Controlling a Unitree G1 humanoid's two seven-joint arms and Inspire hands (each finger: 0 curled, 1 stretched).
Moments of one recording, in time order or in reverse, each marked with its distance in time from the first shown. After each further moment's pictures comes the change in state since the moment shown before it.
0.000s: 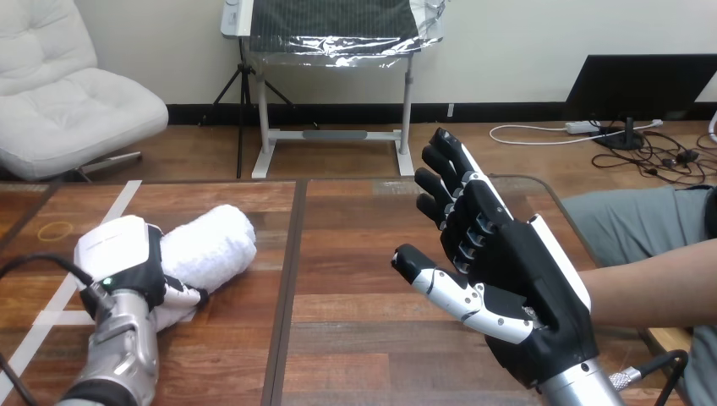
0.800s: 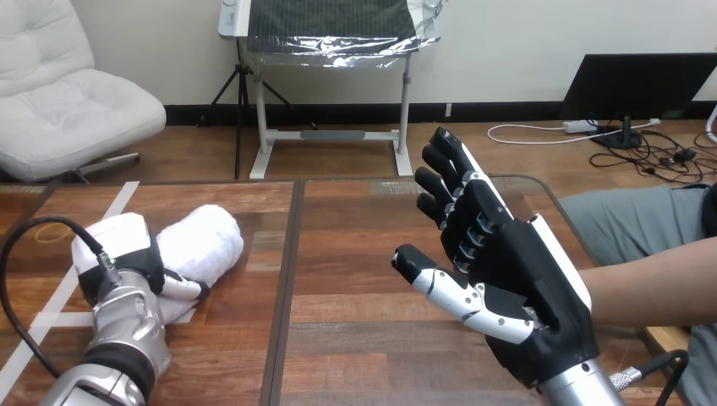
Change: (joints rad) left arm -0.104 -0.022 -0.049 0.010 0.050 0.234 -0.190; right arm 0.000 -0.001 0.000 0.000 0.001 0.000 0.000
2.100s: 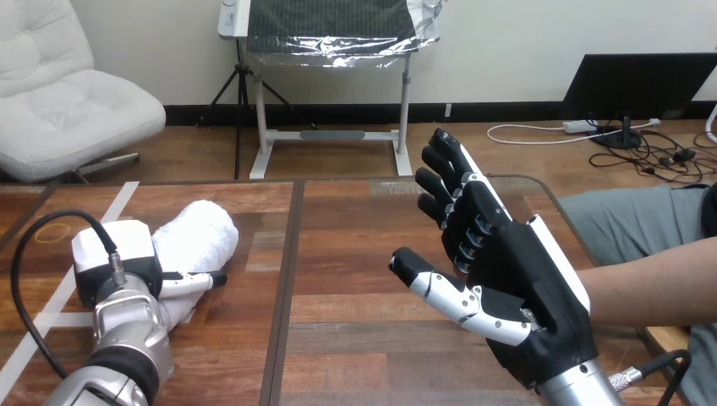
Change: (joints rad) left arm -0.005 -0.004 -0.090 0.000 0.127 0.127 -0.099; right arm 0.000 0.002 0.002 0.013 -0.032 -0.029 0.000
